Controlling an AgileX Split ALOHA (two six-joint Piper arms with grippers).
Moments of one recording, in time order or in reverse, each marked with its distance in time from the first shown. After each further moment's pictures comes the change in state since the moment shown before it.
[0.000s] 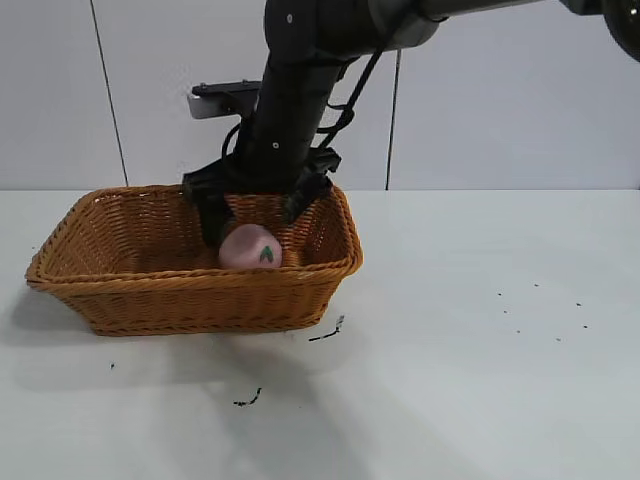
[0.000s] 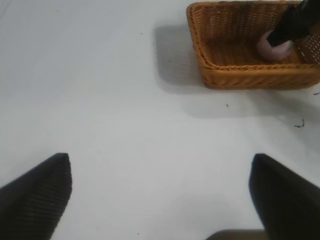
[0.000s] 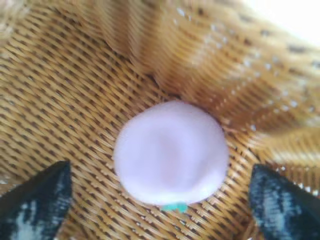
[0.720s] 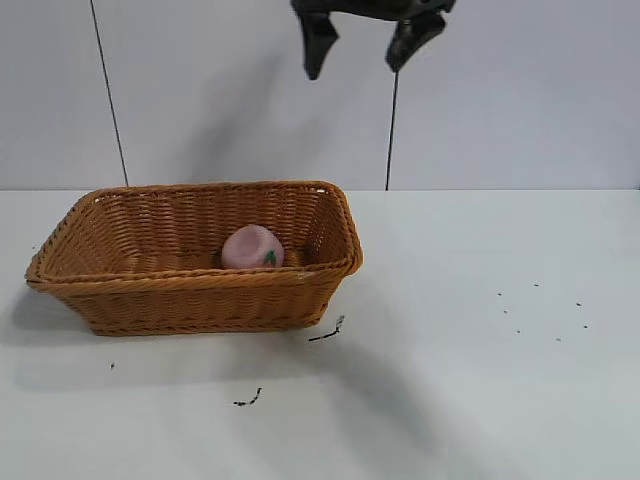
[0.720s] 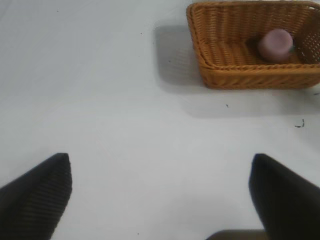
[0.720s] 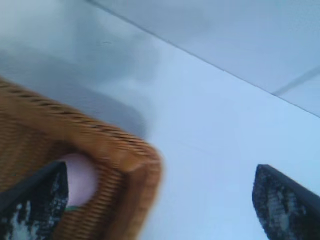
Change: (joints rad) left arm 0.000 0.000 0.000 0.000 0.000 0.000; right arm -0.268 -0.068 -0.330 -0.075 0.274 0.043
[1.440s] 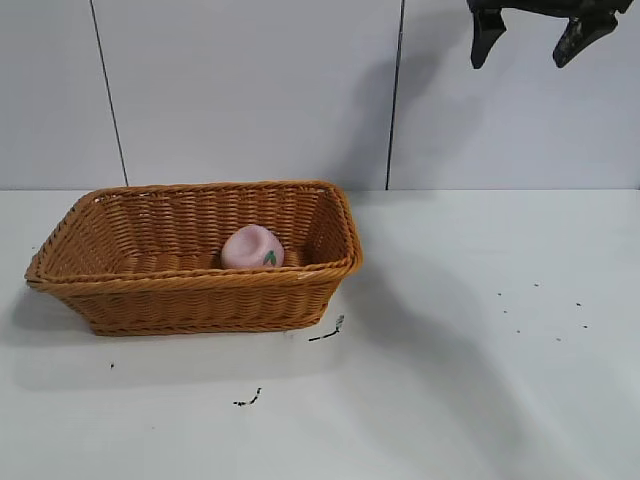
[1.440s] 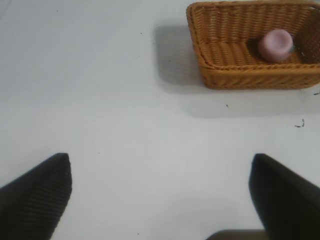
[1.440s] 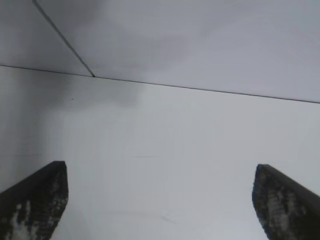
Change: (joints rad) left arm 0.000 0.000 0.000 0.000 0.000 0.000; right arm -0.278 -0.042 0.034 -0.004 0.001 0.000
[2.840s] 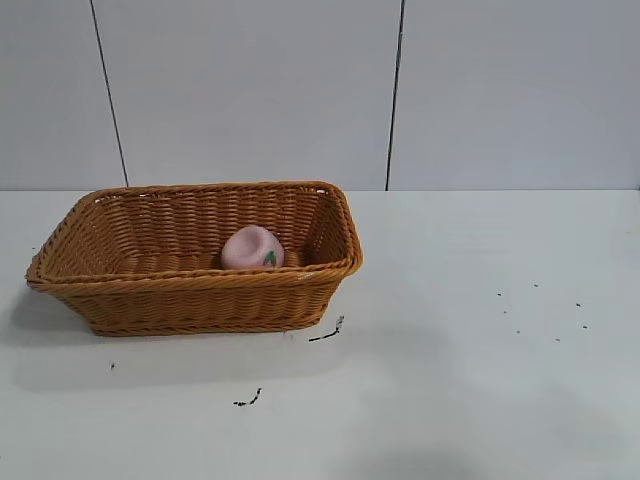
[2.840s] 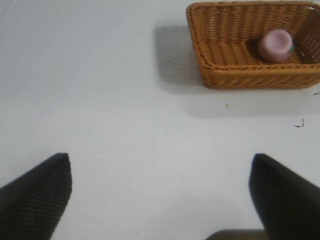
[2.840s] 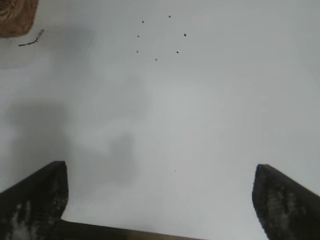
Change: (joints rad) left arm 0.000 0.000 0.000 0.000 0.000 0.000; right arm 0.000 -1.917 1.882 0.039 -0.166 0.011
